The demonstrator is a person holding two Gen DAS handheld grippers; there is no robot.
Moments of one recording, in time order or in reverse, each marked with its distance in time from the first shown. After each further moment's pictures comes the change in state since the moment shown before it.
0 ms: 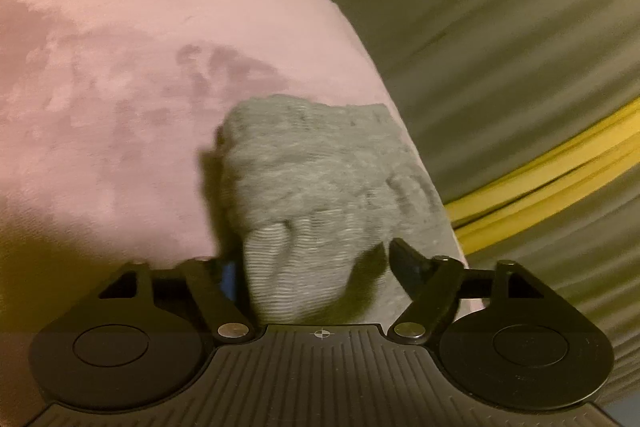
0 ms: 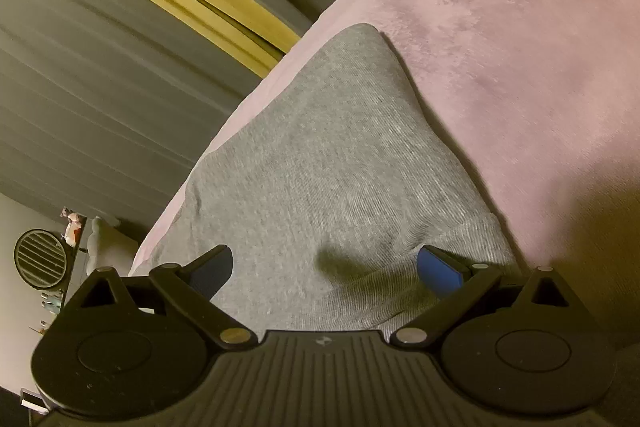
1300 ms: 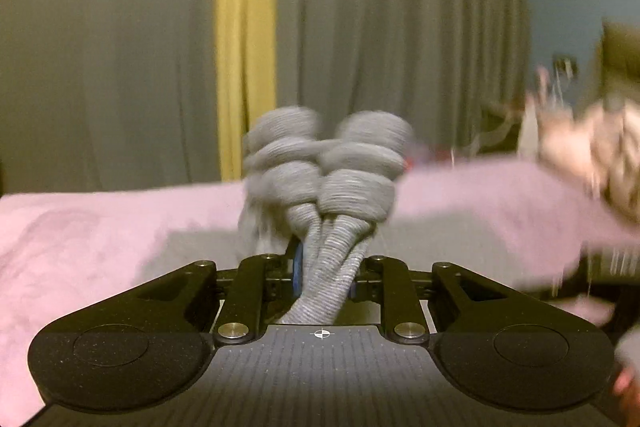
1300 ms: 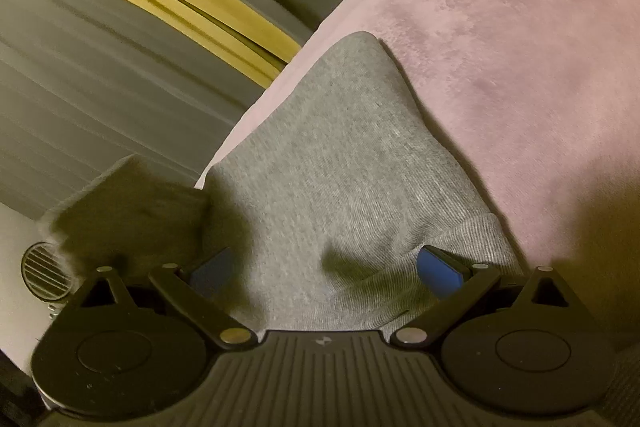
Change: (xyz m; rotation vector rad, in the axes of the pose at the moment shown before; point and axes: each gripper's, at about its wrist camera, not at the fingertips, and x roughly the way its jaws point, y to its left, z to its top) left arm -0.088 -0.218 -0.266 1.228 0.015 -0.346; right arm -0.004 0.000 -0.002 0.035 -0.032 0.016
